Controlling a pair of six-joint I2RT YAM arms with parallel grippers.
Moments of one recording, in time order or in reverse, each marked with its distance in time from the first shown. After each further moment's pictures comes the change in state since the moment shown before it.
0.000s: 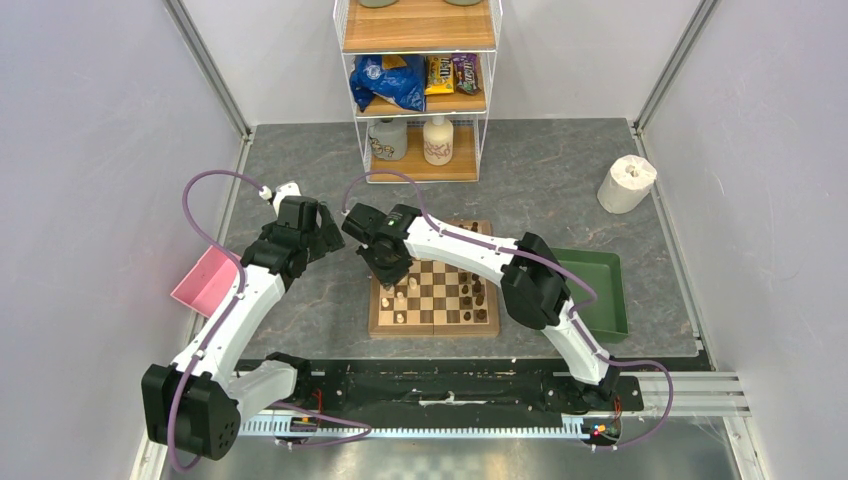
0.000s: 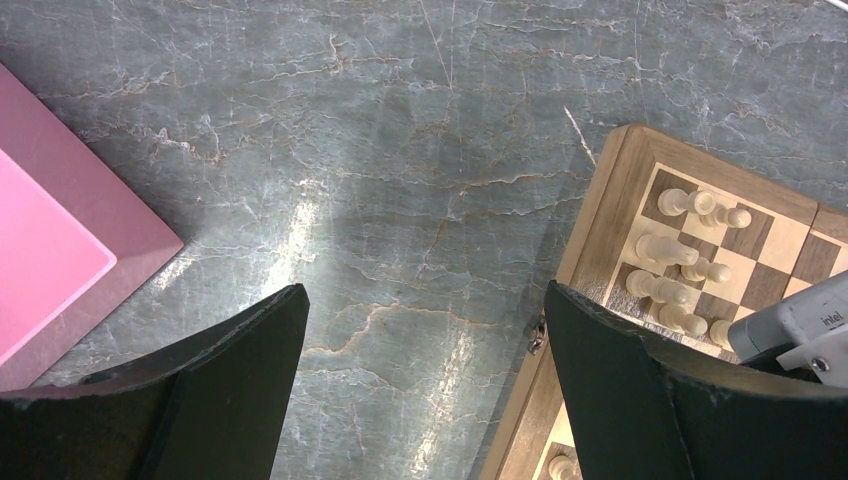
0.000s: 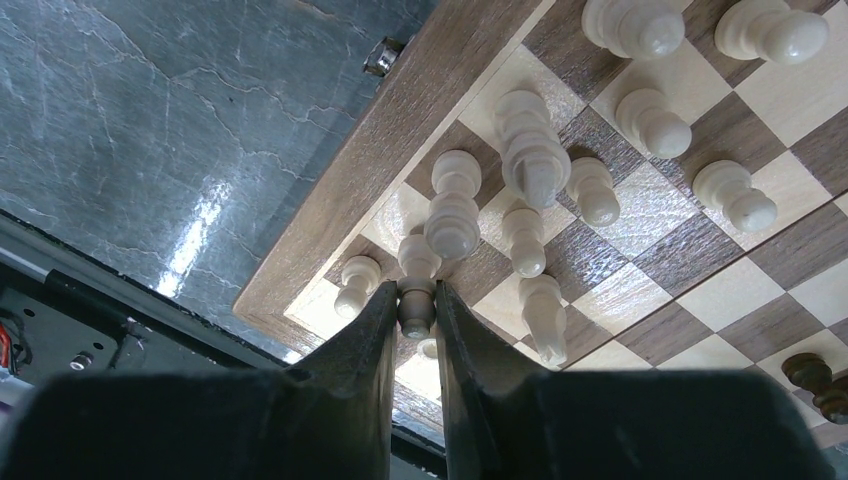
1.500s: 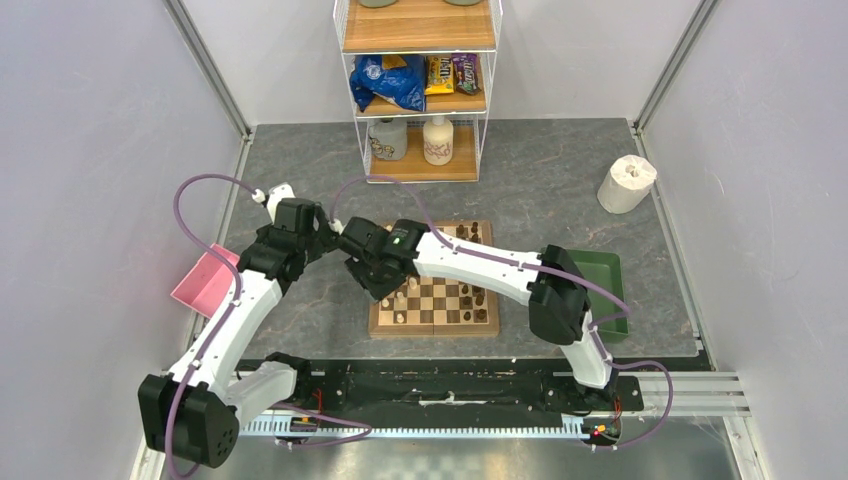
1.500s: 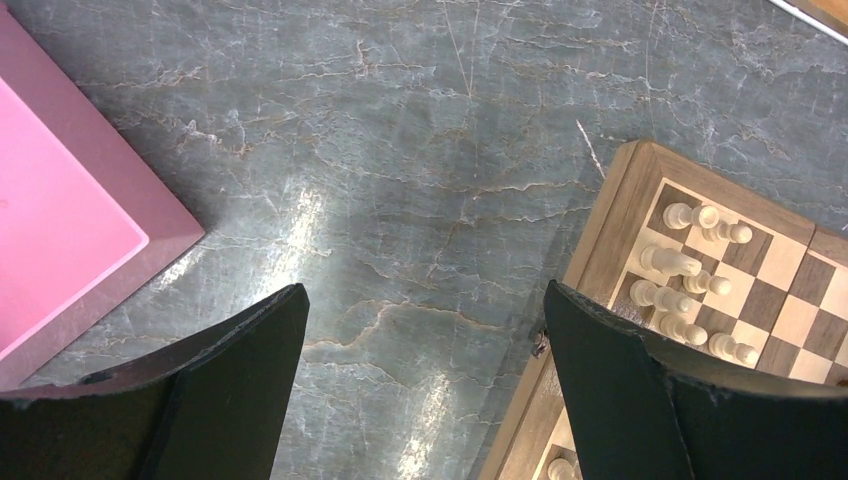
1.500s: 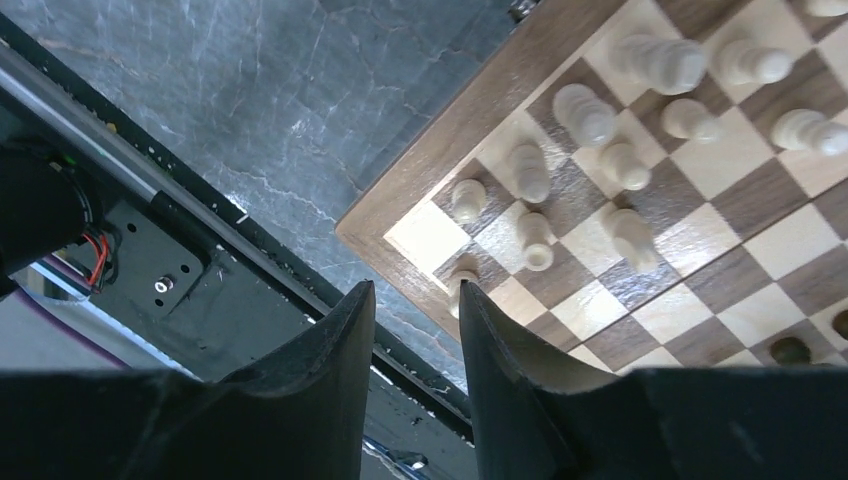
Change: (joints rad) left arm 0.000 -0.034 0.000 -0.027 -0.039 -0.033; right arm 0.087 -0.172 -0.107 0.067 0.016 0.019
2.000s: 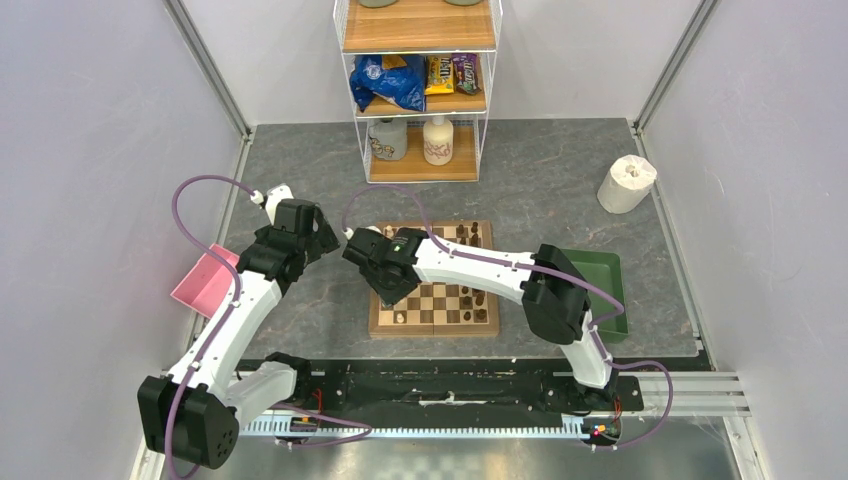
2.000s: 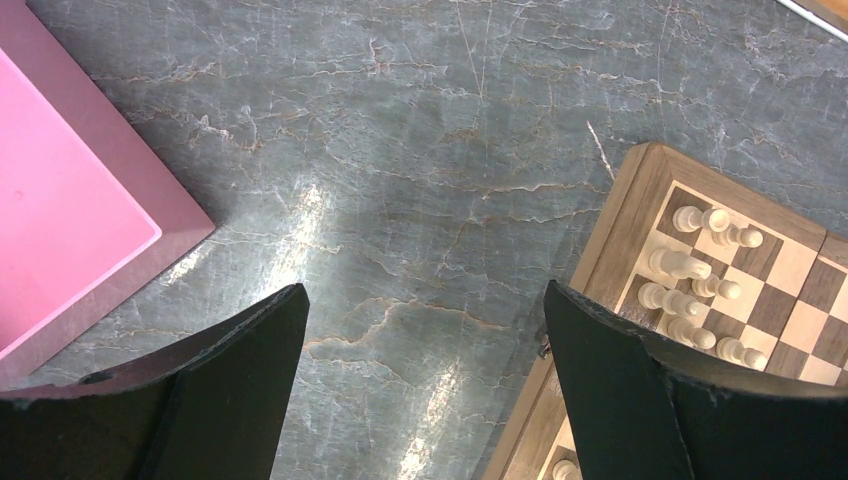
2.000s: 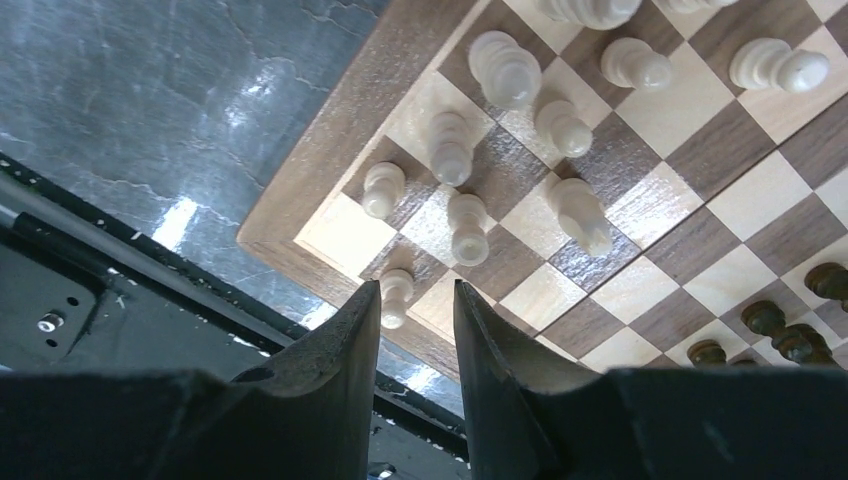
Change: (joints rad) left arm 0.000 -0.010 0.000 -0.019 -0.022 -0.012; right arm 0.012 0.013 -0.098 0.006 0.088 0.025
